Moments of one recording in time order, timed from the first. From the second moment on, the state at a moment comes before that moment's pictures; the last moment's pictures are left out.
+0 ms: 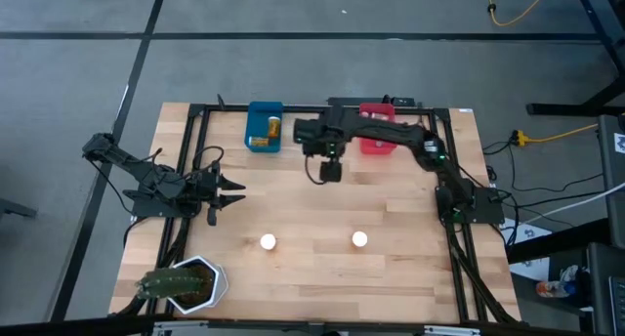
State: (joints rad) left arm -0.47 0.21 0.16 -0.14 -0.56 -0.26; right arm -0.19 2.24 2.28 -1.57 0.11 -0.08
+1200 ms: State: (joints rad) left arm -0.47 0.40 0.21 -0.11 -0.43 -0.43; right arm 0.54 1.21 0.60 -0.58 0.17 1.12
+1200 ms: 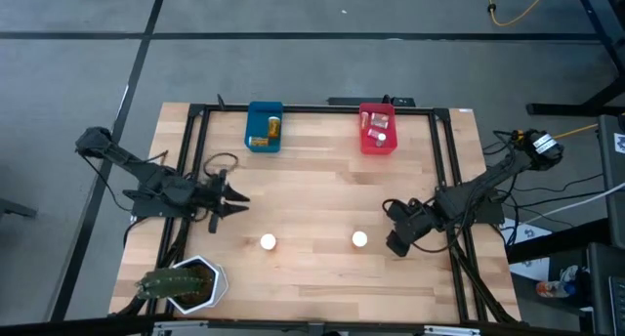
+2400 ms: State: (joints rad) left arm -0.56 1.31 0.72 -0.52 -0.11 -0.85; right arm 0.54 1.21 0.62 -0.55 0.21 1.09
